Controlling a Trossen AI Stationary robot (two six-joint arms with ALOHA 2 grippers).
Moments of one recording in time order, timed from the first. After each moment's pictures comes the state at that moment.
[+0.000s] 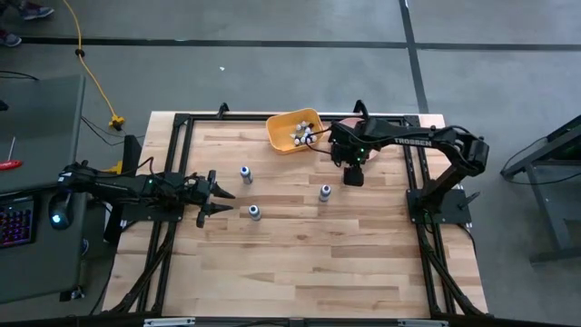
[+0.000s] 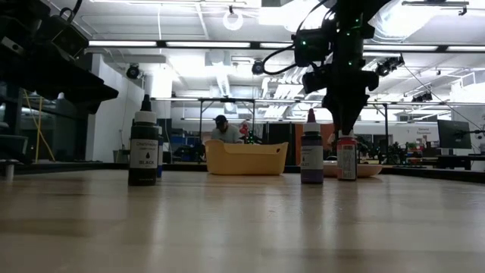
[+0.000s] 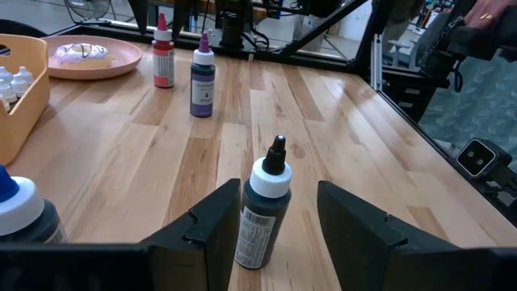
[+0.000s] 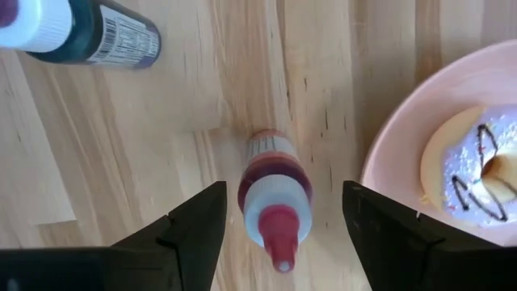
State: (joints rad) left arm -0.12 0.22 0.02 0.00 -0.01 -0.16; right arm -0.41 1.60 1.16 -1.00 -0.03 -0.25
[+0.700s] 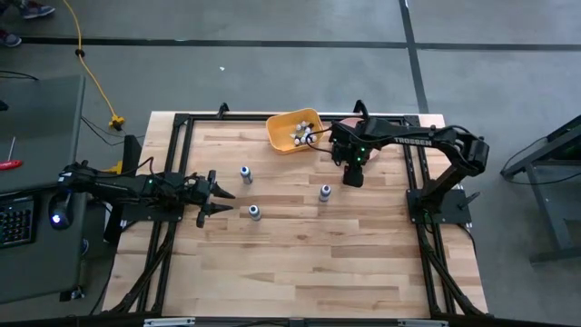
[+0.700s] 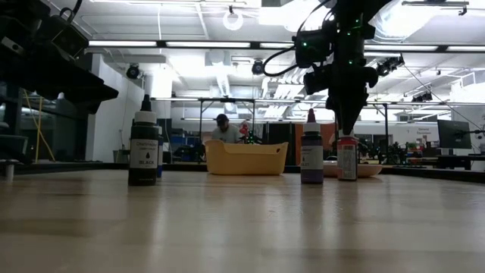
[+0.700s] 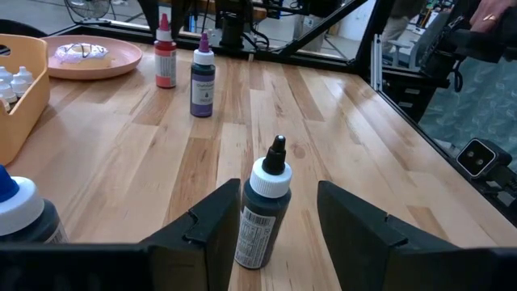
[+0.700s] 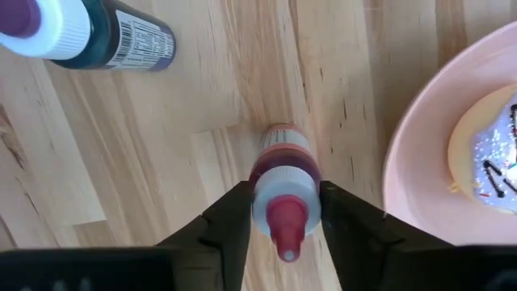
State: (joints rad) left arm -0.12 0.22 0.02 0.00 -0.01 -0.16; right arm -0.42 1.60 1.16 -1.02 -0.08 -0.18
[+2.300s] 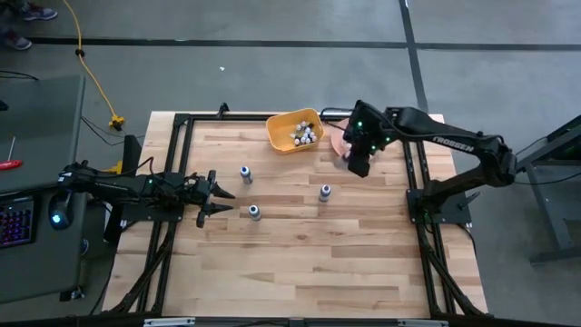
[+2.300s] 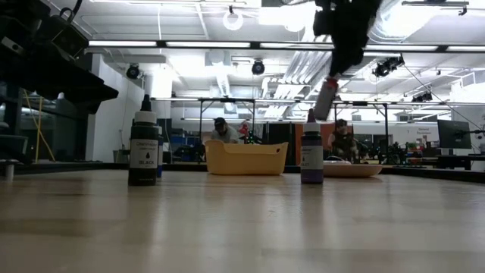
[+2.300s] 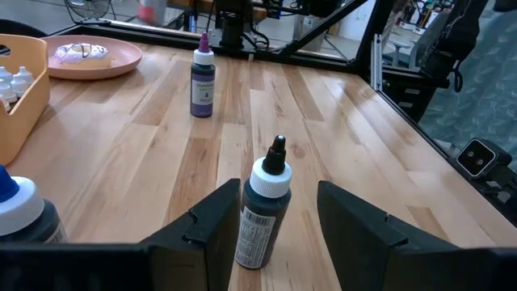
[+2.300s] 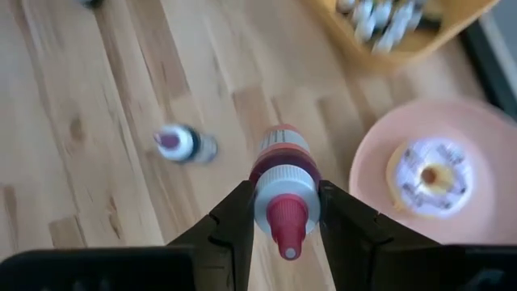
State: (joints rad) left arm -0.12 0.22 0.02 0.00 -0.01 -0.16; right arm -0.41 1.34 1.27 -1.04 -0.11 0.00
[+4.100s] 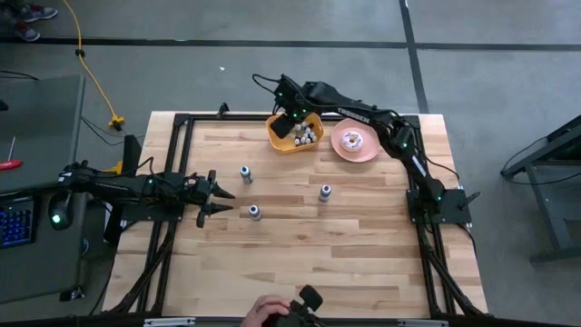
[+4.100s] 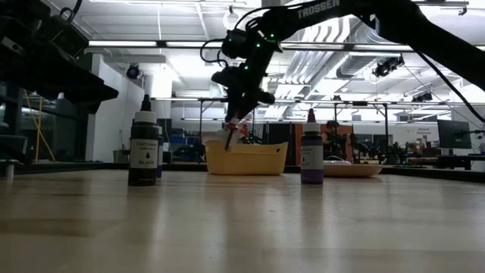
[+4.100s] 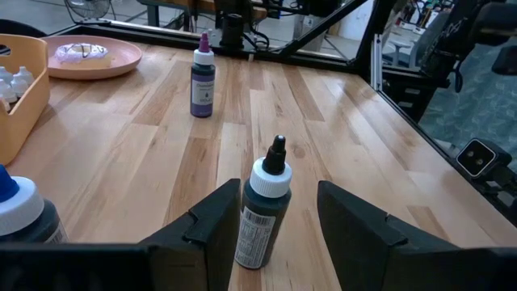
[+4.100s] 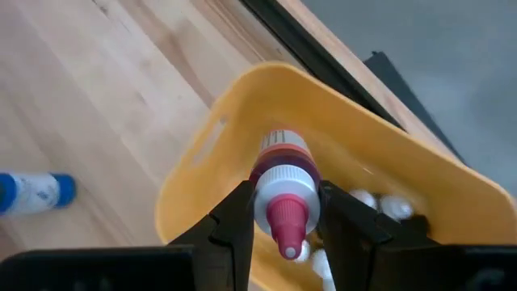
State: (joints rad) left arm -0.12 0.22 0.02 0.00 -0.01 -0.16; right arm -0.49 2.31 2.28 -1.01 0.02 0.26
